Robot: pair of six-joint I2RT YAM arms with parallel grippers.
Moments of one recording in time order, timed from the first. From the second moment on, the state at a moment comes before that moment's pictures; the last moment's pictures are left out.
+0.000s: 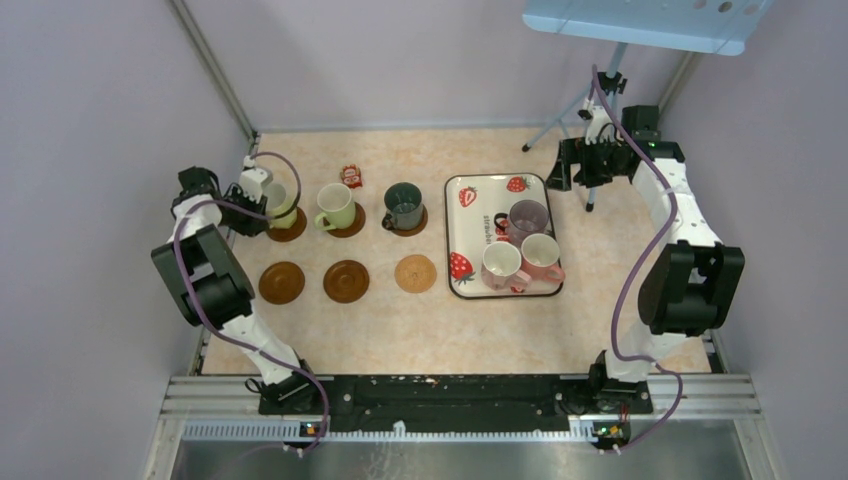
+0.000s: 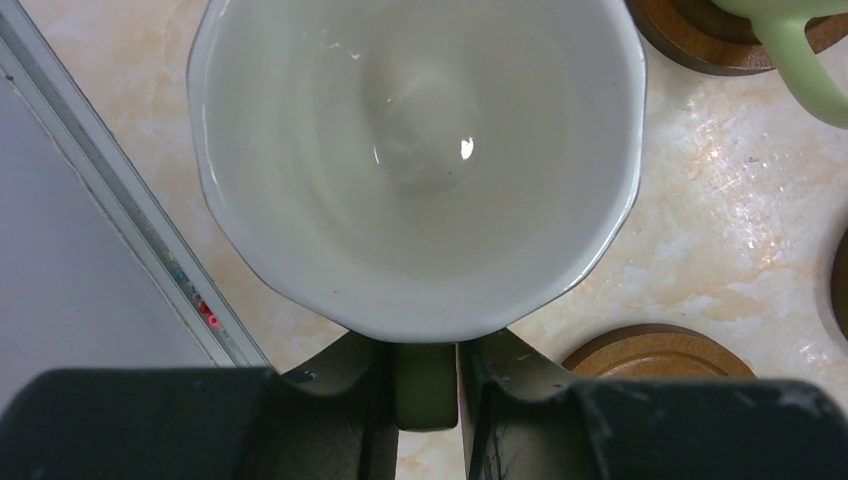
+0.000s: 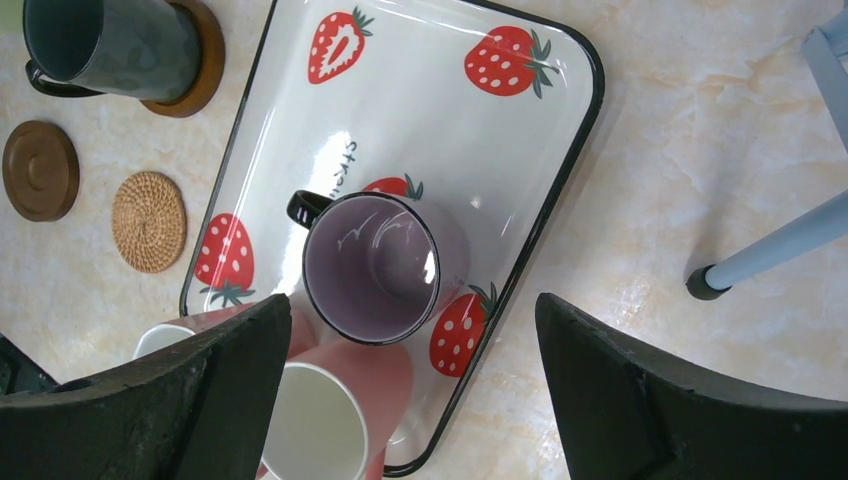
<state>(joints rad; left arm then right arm) 0.52 1.84 1.35 -0.61 0.59 0.92 -0.06 1.67 1.51 -0.73 -0.59 -0.18</state>
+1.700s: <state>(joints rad) 0.45 1.72 1.81 -0.68 0.47 0.57 -0.06 1.67 1.51 -0.73 -0.60 -0.19</state>
